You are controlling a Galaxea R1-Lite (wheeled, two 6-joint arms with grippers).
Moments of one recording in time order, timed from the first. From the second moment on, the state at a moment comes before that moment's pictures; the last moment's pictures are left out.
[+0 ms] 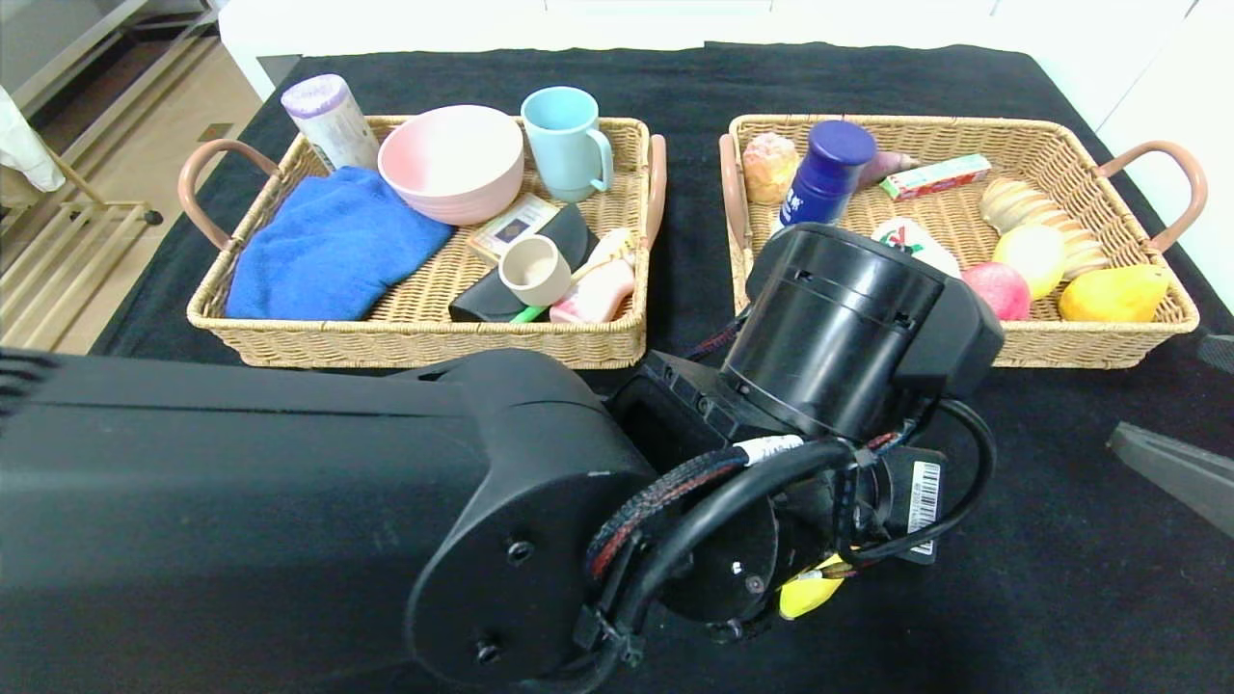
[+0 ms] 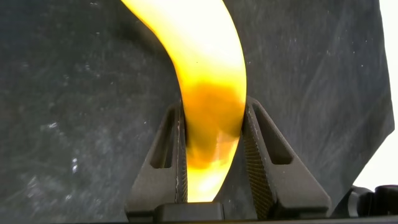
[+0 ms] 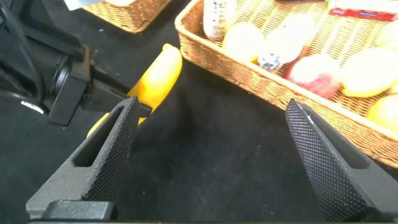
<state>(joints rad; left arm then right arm) -1.07 1.96 -1.58 0.10 0.25 -0.43 0.35 0.94 -0.66 -0.25 0.17 -0.18</state>
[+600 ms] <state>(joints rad) -1.07 2.00 -1.60 0.07 0.25 -0.44 0.34 0.97 -0.66 -0.25 0.17 -0.18</state>
